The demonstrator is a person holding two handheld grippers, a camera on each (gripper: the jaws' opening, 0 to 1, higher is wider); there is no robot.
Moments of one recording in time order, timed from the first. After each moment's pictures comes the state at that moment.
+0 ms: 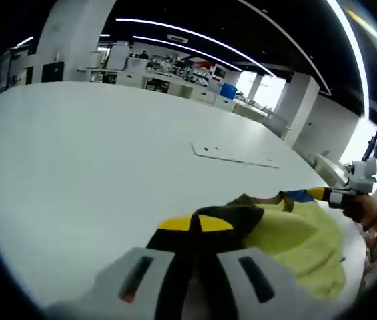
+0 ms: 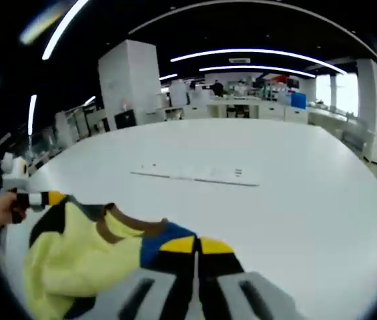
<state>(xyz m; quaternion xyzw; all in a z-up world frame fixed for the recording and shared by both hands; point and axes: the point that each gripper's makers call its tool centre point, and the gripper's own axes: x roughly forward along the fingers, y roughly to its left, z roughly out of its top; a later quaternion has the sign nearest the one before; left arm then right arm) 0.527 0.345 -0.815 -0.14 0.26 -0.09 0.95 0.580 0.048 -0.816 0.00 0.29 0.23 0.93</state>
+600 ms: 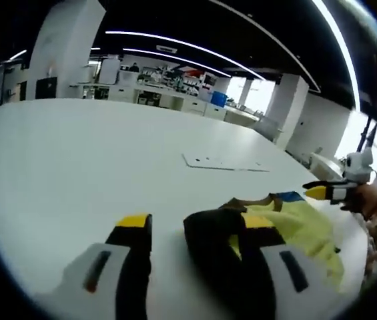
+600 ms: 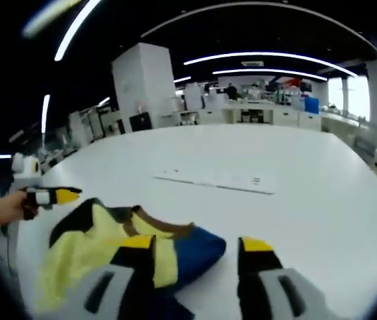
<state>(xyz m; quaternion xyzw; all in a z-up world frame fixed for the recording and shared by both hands) 0.497 0.345 -0.777 -0.12 0.21 -0.12 0.96 0.543 0.072 -0.779 0.00 0.27 0.31 0.91</state>
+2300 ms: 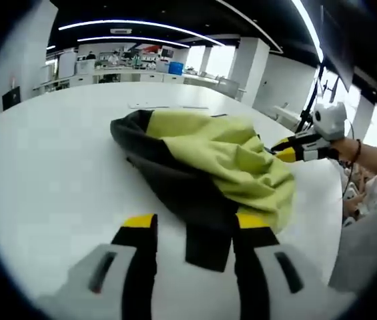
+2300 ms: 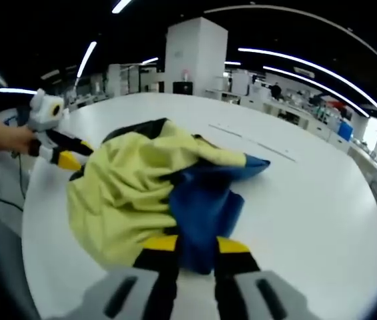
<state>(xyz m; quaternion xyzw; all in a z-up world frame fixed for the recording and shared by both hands) 0.335 0.273 -0.835 -0.05 0.30 -0.23 0.93 0.402 0.037 -0.834 -0.16 0.29 0.36 0.87</state>
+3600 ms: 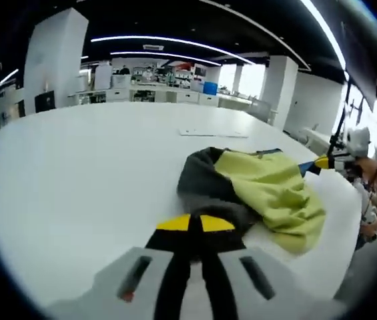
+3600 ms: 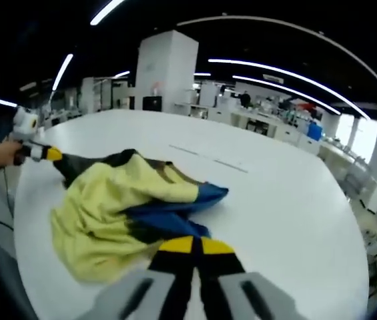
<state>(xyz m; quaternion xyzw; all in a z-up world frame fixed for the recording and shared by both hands) 0.352 0.376 -0.784 -0.08 0.24 -0.10 0.96 0.435 -0.023 -0.778 -0.13 0.25 0.28 0.92</state>
